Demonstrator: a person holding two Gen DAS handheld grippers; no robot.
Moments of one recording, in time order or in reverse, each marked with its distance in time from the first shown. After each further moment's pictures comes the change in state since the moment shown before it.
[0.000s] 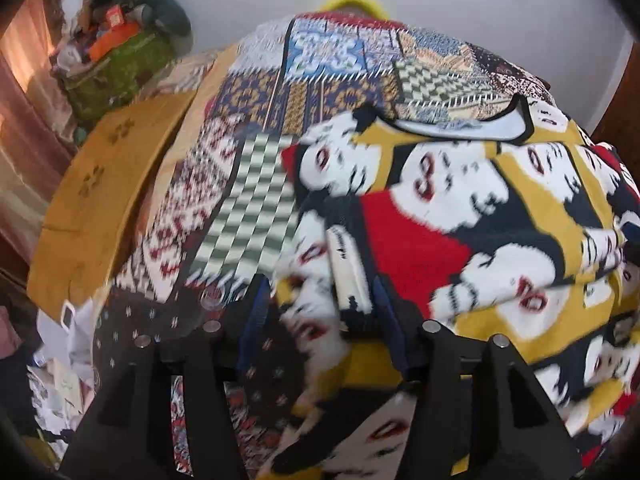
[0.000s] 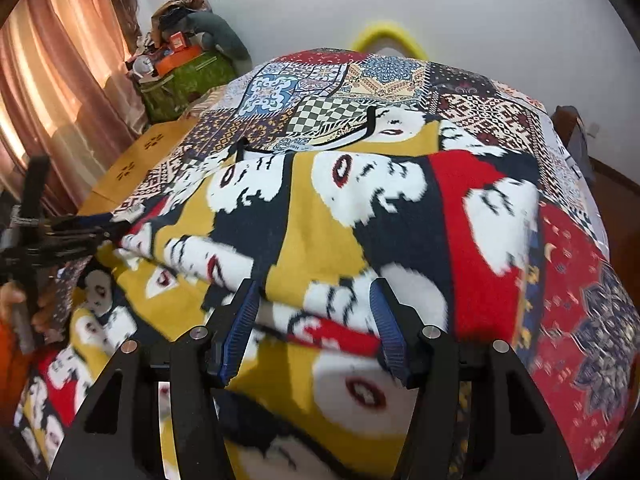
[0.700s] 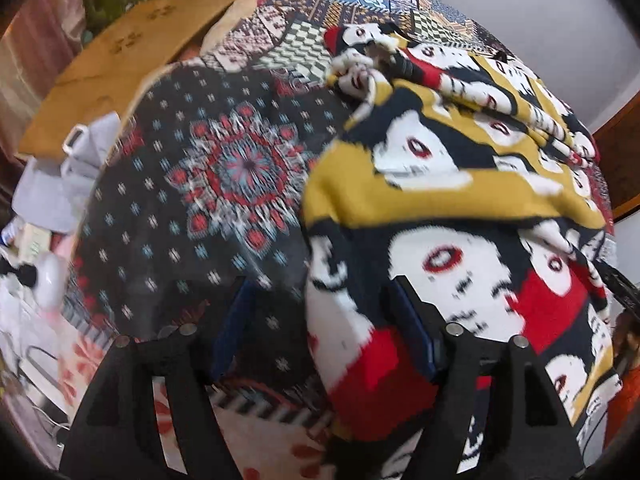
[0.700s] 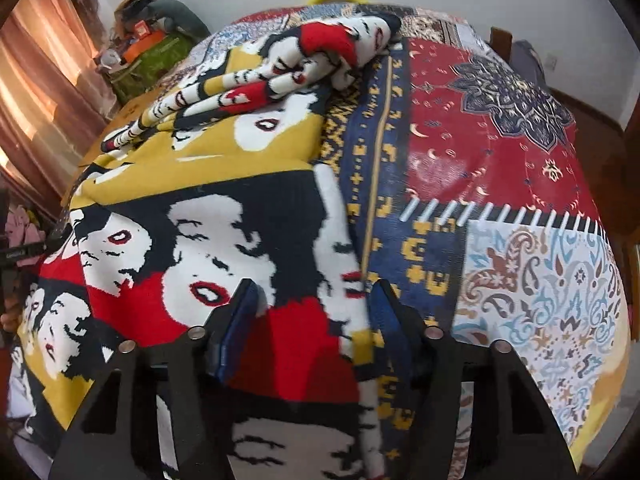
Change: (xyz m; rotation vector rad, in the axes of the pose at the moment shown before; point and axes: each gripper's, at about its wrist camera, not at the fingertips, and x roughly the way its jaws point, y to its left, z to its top) left arm -0.068 0.043 -0.150 -0.177 0.157 -0.137; right arm -0.053 -0.030 -0.121 0.128 0.106 -0.065
